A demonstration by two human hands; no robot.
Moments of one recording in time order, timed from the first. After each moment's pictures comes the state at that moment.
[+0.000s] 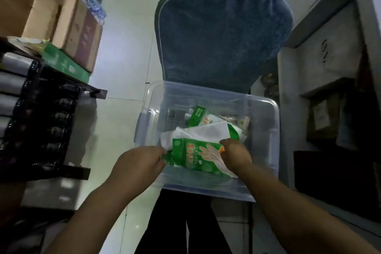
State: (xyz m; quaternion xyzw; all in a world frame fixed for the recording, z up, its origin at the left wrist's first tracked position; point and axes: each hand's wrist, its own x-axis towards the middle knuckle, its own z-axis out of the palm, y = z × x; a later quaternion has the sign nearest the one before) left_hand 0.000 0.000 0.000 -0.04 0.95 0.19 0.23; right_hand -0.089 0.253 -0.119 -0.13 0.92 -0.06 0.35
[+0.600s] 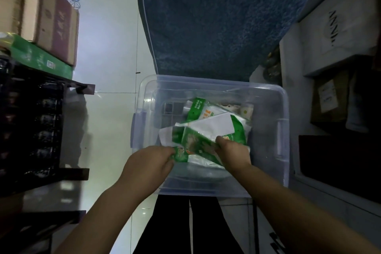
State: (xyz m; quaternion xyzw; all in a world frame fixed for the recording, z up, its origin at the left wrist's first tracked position) left_hand -0.024 -0.008 -0.054 0.01 0.94 0.25 0.22; right_hand -0.076 0.230 -0.146 -0.12 0.95 -0.06 0.28
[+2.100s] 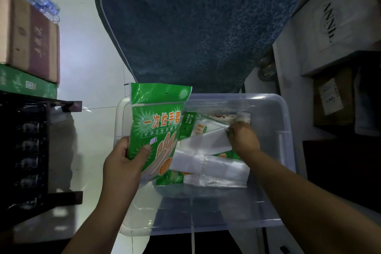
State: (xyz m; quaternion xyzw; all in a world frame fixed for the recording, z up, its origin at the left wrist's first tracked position) left_hand -0.086 -0.003 -0.080 -0.30 0.79 0.54 0.06; right_hand -0.171 0.271 -0.201 0.05 0.95 -0.14 0.28
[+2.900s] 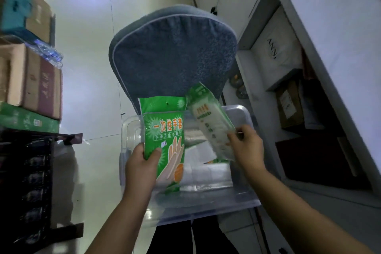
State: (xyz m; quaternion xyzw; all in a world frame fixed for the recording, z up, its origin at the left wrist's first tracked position) left_hand -0.077 0.035 -0.013 -0.31 0.75 0.58 0.07; right_hand -0.115 0.267 -0.016 0.22 0.90 -0.38 0.04
